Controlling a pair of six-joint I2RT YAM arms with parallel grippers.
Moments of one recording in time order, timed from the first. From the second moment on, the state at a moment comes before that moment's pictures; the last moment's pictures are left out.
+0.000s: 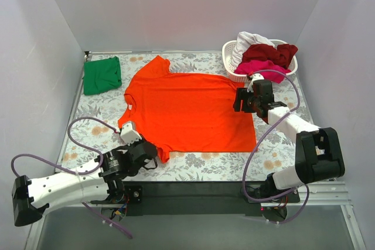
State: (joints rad) left arm -1.17 0.70 0.49 -0.75 -0.74 -1.35; right arm 0.23 1.46 0.81 -0.08 -0.09 0.20
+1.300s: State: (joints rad) left arm -0.39 1.11 0.40 0.18 -0.09 -0.87; right arm 0.25 1.01 0.56 -0.59 0.06 0.42
